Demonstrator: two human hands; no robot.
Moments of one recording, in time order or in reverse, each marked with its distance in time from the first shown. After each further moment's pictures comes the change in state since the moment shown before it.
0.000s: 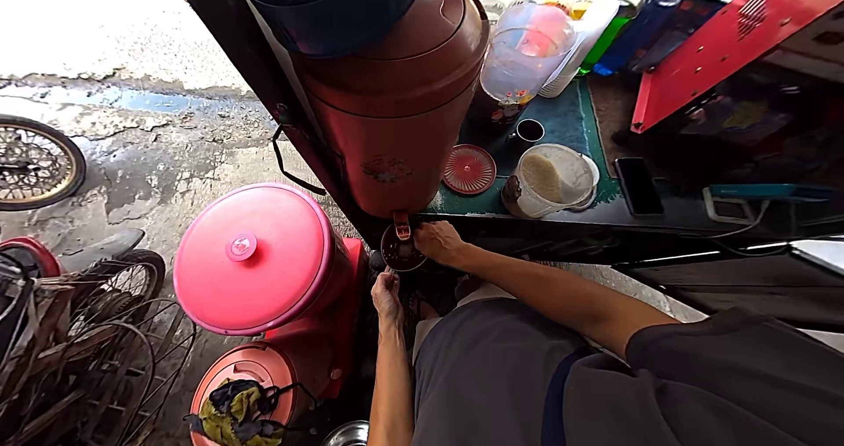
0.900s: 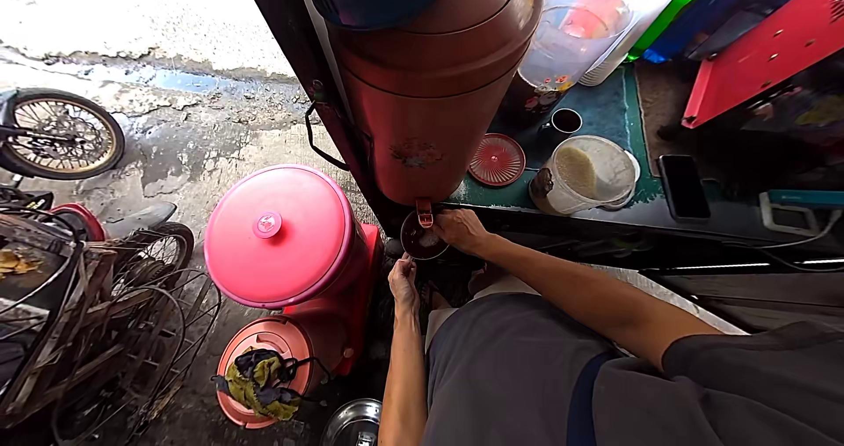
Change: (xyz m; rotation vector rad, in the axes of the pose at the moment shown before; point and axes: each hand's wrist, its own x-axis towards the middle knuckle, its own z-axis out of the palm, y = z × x) left_hand 0.001 0.002 -0.005 -0.007 -0.005 -0.006; right_hand 0.002 0.007 0.002 0.099 0.083 -0.057
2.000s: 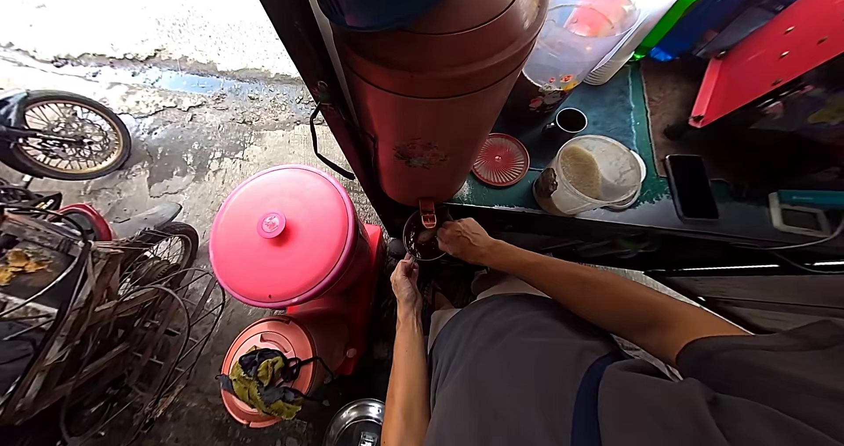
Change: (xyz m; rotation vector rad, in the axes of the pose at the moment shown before) left_hand -0.001 0.001 -0.001 -0.013 -0.003 0.005; right_hand -0.011 -0.008 -0.003 -0.111 -0.144 -0.087
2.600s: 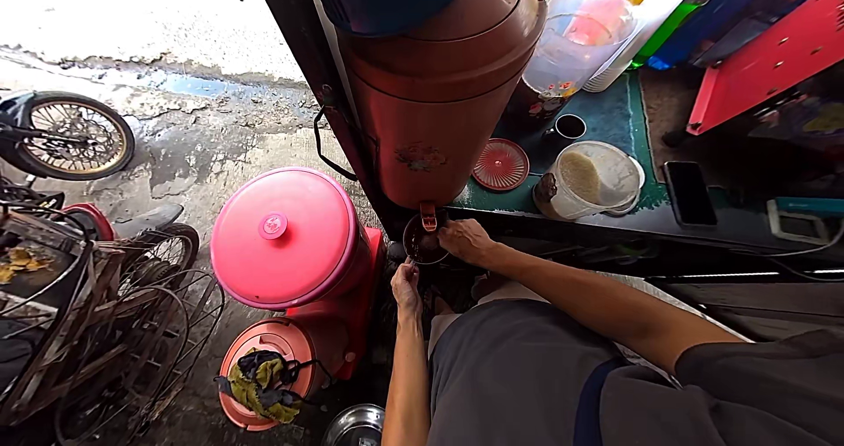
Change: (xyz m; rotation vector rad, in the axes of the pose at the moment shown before) left_hand -0.002 0.000 -0.001 0.004 0.020 -0.011; right_hand 0.002 0.001 0.002 -0.018 0.049 0.037
